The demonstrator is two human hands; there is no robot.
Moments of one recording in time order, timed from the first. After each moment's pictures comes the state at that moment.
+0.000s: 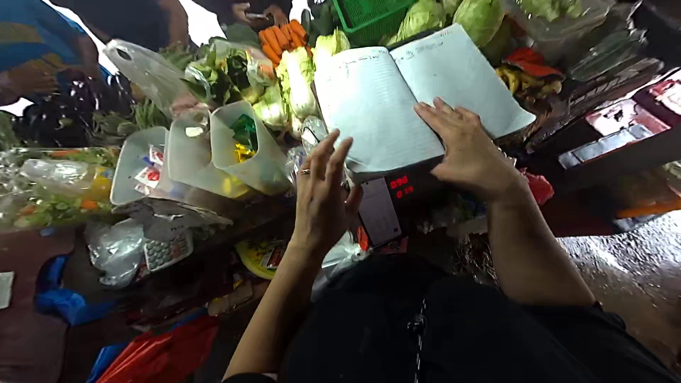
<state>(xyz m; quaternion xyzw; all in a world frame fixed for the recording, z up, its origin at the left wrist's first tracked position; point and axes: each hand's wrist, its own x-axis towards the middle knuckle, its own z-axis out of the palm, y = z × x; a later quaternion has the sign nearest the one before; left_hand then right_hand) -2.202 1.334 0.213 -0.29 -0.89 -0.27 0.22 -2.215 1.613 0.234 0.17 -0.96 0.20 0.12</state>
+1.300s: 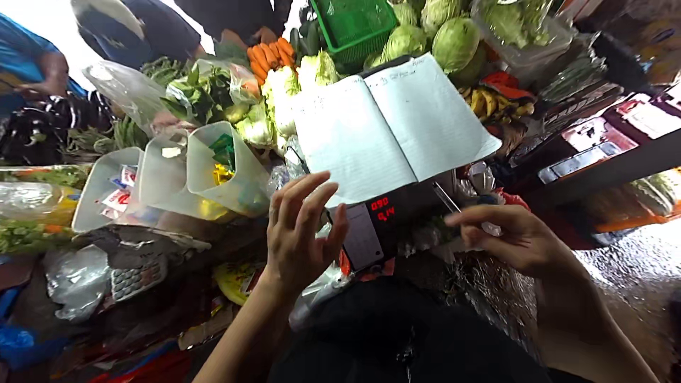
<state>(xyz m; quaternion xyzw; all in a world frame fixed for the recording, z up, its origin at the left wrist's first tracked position) -2.196 1.345 0.225 -0.35 -0.81 -0.29 0.37 -2.123 1.688 0.217 0.29 -0.78 0.55 0.06</state>
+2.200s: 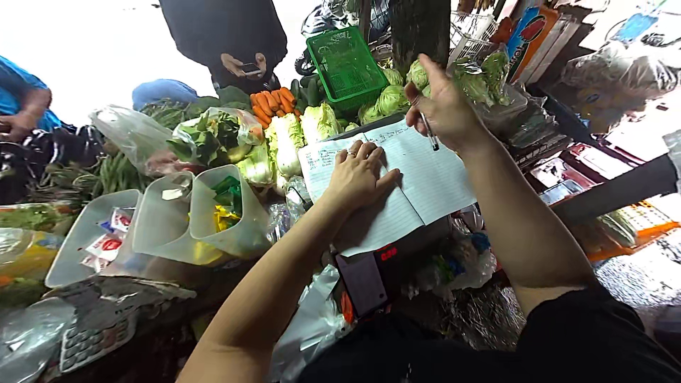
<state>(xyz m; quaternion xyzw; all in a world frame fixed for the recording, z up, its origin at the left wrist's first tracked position) -2.360 1.438 0.239 -0.35 -0.92 -0.15 0.05 -2.339 1.629 0.343 0.08 -0.80 0.58 0.12</state>
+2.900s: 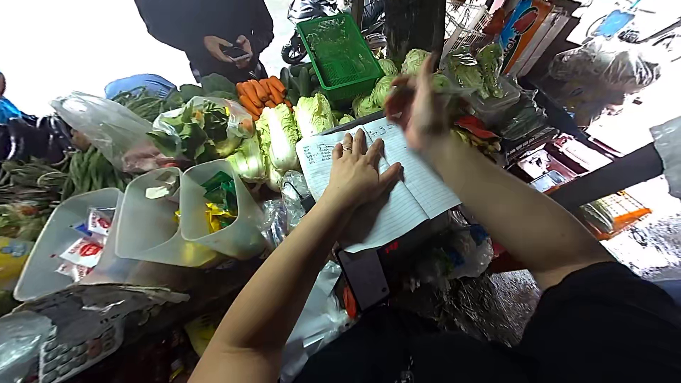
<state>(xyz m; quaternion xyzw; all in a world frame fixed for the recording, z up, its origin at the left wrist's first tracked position) -2.354 1.438 0.240 -0.29 -0.95 -0.12 0.01 -2.365 1.596 0.303 0.03 -0.70 0.70 0.15</state>
